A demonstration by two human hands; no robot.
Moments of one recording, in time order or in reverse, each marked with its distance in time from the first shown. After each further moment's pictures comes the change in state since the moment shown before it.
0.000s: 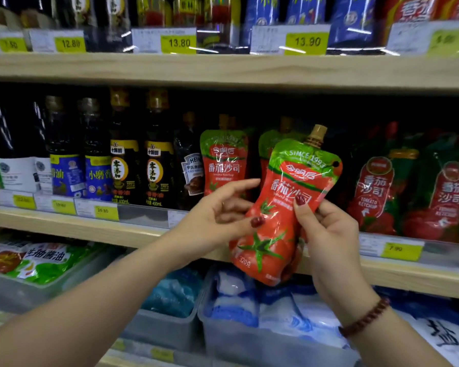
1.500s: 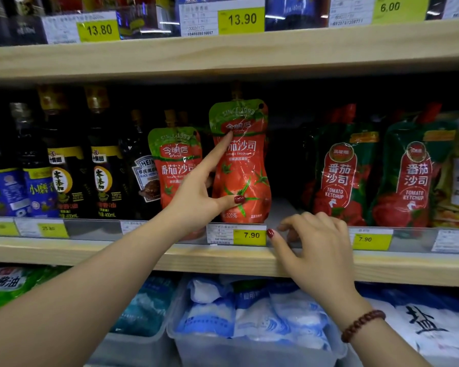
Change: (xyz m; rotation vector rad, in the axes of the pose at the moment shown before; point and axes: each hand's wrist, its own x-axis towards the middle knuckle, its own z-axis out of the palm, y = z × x) left_hand 0.079 -0.016 0.024 0.104 0.074 0.158; right_hand 0.014 0.035 -0.077 -1.345 -0.049 -0.409
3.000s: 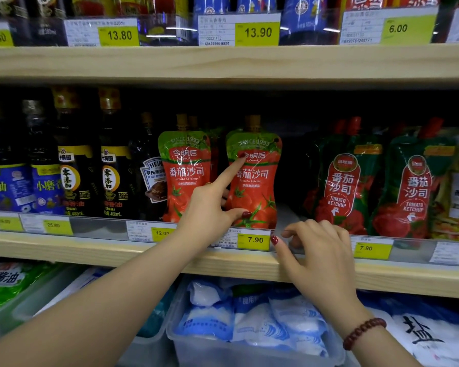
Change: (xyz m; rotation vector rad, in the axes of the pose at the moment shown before) left_hand -0.004 -0.021 0.012 0.569 0.174 -0.006; right_hand -0.002 -0.001 -0.001 -0.012 -0.032 0.007
